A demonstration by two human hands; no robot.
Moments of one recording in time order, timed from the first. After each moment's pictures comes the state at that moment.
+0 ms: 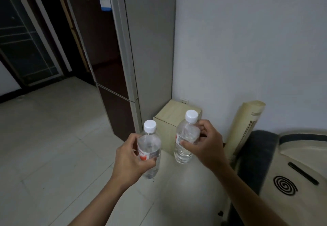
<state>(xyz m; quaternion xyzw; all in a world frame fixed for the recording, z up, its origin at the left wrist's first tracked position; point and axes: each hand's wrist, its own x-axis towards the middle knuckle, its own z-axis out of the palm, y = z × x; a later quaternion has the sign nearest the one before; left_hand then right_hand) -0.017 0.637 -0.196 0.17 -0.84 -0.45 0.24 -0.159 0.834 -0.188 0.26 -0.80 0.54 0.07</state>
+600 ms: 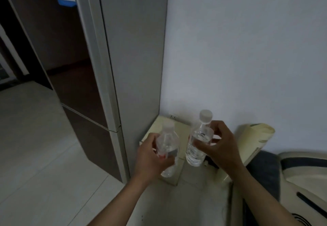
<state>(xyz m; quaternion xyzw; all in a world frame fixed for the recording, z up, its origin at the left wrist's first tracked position) -0.315 0.501 -0.223 0.10 -0.82 -0.52 0.21 -0.402 0.710 -0.179 0.21 -0.84 0.50 0.11</state>
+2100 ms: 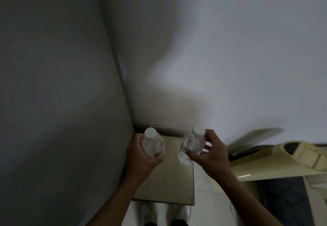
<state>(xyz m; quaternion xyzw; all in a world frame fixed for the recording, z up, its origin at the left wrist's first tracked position) -0.842 0.356 -0.365 0.10 -0.84 -0.53 0.05 -0.850 0.585 -0.332 -0.01 -0.89 0.45 0.02</state>
